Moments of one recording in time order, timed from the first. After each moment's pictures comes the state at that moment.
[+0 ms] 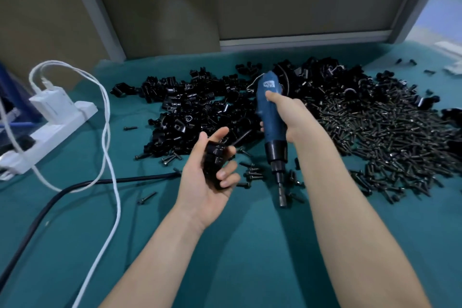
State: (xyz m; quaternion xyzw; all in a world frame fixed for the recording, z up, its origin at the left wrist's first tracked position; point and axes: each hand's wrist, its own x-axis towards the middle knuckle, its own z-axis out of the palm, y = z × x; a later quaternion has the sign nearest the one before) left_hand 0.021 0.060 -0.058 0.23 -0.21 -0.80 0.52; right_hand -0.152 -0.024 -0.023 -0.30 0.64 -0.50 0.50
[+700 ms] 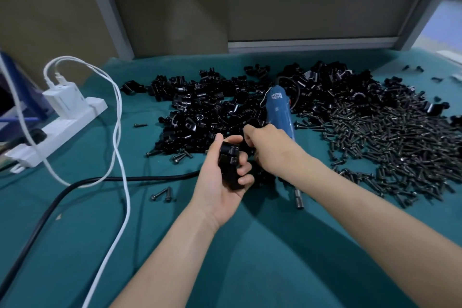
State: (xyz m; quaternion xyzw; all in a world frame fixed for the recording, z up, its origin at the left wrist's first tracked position) left_hand 0.019 0.060 -0.058 0.27 -0.19 -0.79 0.51; right_hand -0.098 0.024 -0.029 -0.74 0.67 -0.02 0.07
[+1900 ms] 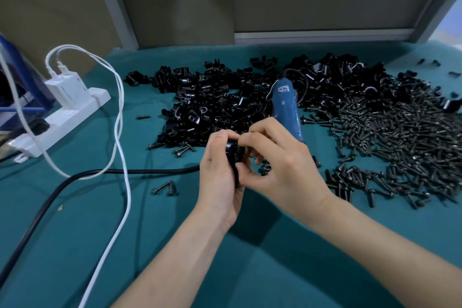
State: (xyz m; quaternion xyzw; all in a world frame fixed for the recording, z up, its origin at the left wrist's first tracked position) left_hand 0.015 0.073 -0.053 0.38 -0.32 -0.66 0.56; right_hand -0.093 0.092 -0.030 -0.80 0.44 -0.40 0.00
